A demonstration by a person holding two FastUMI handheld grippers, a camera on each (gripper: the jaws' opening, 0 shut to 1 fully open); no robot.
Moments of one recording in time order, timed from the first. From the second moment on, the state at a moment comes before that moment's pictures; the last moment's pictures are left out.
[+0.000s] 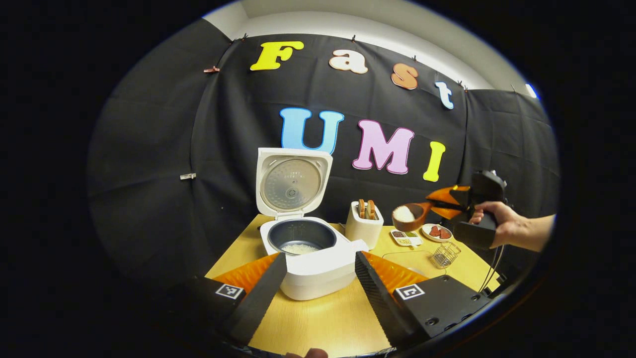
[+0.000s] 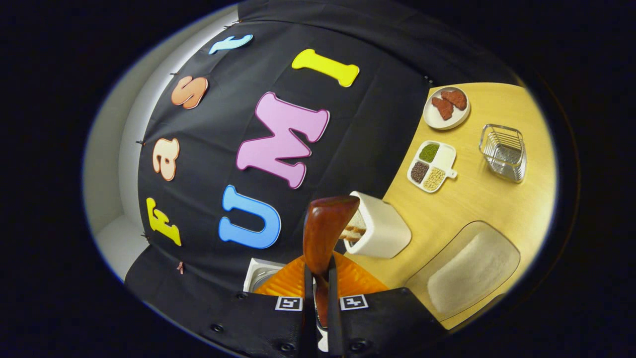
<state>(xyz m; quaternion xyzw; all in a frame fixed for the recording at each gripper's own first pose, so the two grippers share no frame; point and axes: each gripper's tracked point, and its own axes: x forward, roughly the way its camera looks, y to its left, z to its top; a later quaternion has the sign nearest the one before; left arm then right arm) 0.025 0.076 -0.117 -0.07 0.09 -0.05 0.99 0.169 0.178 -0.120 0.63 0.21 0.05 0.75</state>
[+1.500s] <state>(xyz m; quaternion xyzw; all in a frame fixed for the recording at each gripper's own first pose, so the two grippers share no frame) -0.016 0.111 -0.183 -0.08 0.13 0.01 0.99 0.246 0.454 -0.138 0.25 0.24 0.23 0.91</state>
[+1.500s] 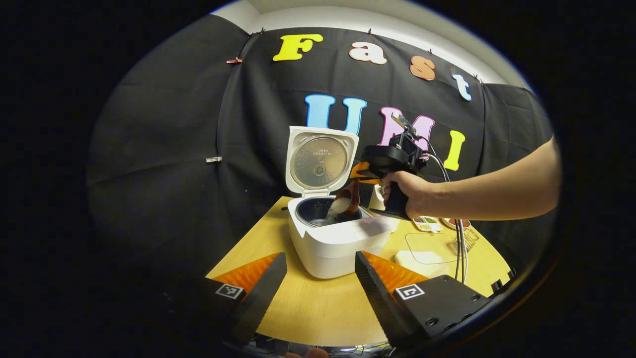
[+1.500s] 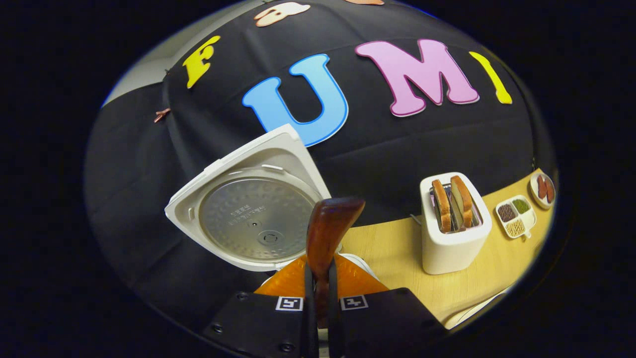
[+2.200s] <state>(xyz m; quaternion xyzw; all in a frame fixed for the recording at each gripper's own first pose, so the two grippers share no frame) -0.016 0.109 -0.173 -0.08 0.12 0.02 0.99 0.200 0.520 -0.066 -0.10 0.05 0.37 0.92</state>
